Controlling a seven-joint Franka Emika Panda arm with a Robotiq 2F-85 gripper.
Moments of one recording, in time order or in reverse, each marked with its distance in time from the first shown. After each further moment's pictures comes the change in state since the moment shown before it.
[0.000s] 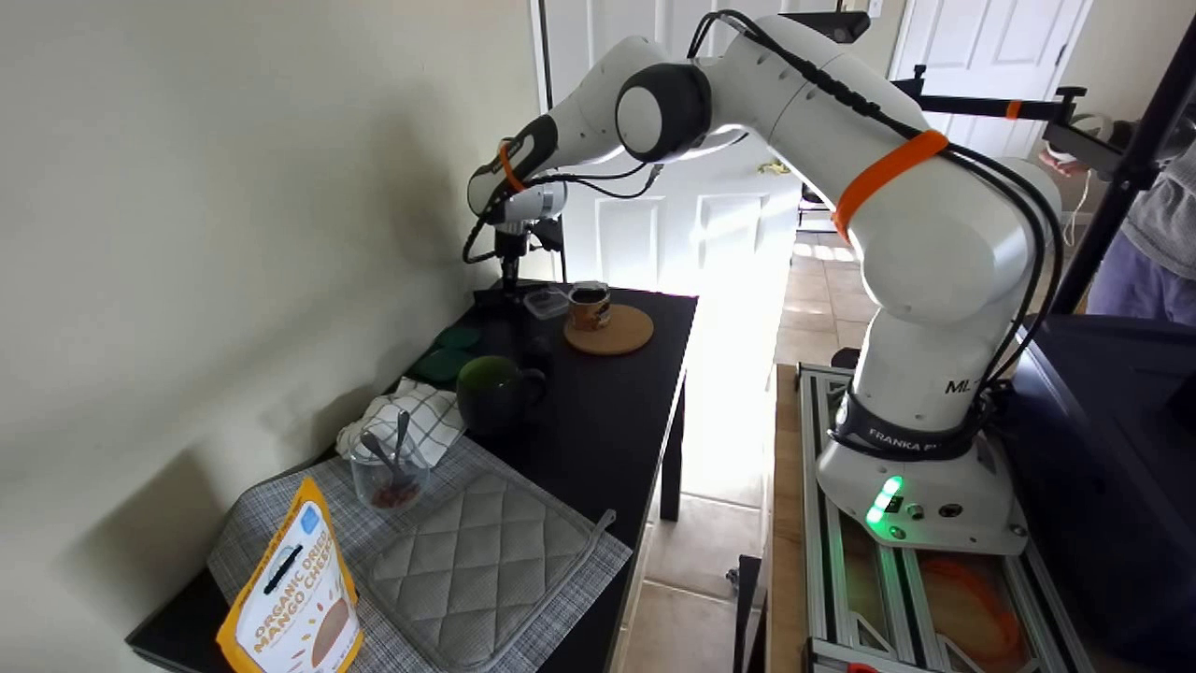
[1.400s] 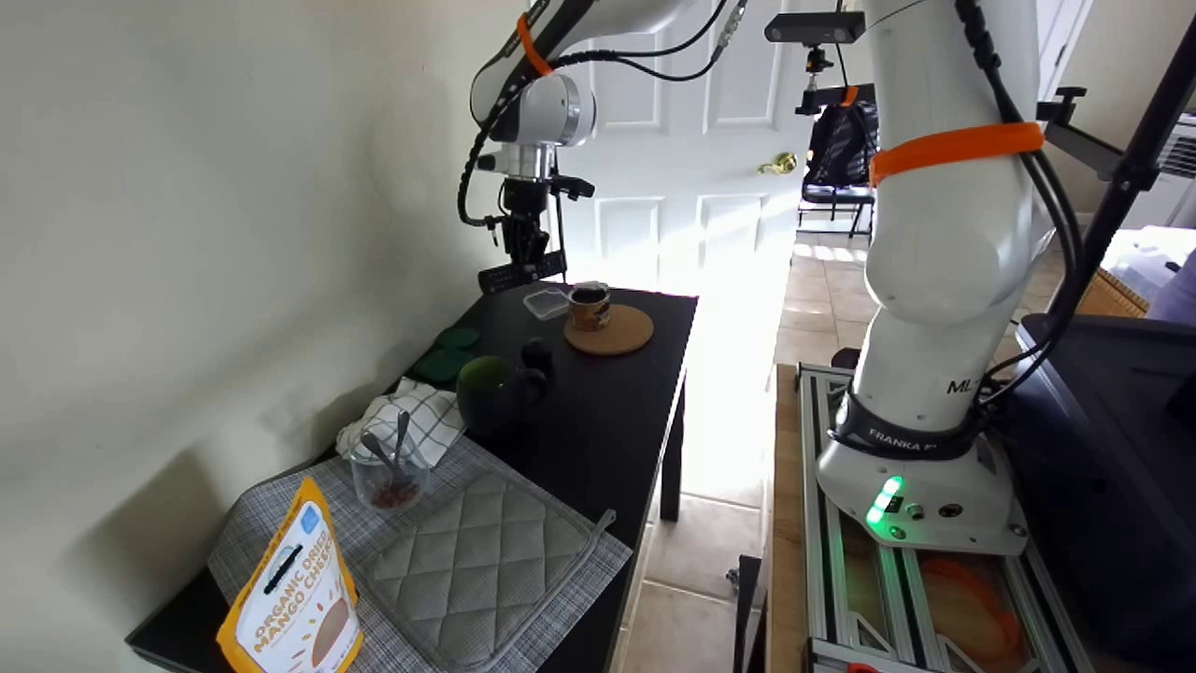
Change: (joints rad) arm 0.025 -0.688 0.062 -0.761 0.106 -0.121 -0.469
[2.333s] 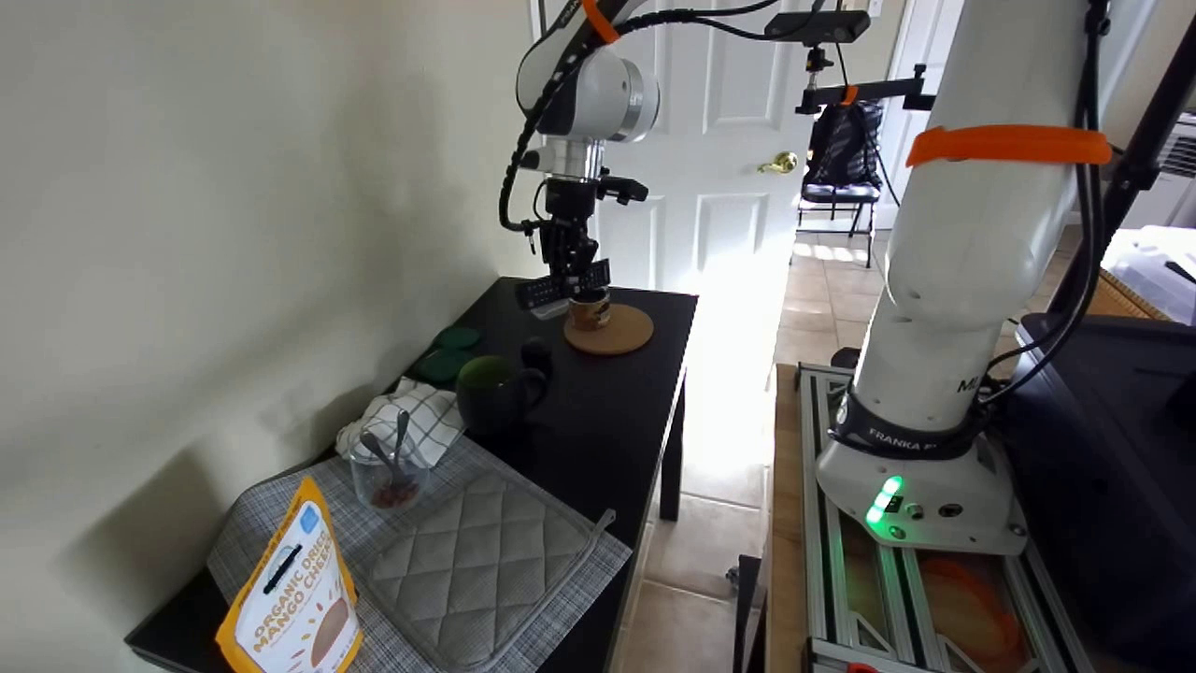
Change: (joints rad) arm 0.183 -0.367 -0.142 -0.459 0.082 0.094 -0.050
